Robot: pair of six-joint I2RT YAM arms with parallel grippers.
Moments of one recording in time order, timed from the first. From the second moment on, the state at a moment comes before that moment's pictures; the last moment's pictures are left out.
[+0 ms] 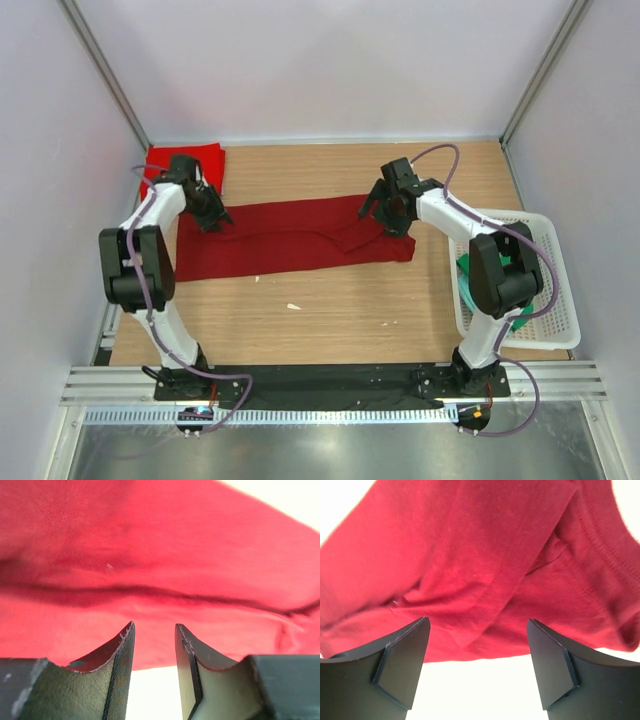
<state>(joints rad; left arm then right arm) 0.06 1.87 1.37 -0.69 0.25 -0.47 0.37 1.79 1.32 -0.56 -0.01 0.86</state>
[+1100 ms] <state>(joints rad) -0.07 1.90 1.27 -0.76 0.11 -0.37 0.50 2.15 1.66 -0.70 0.32 1.05</state>
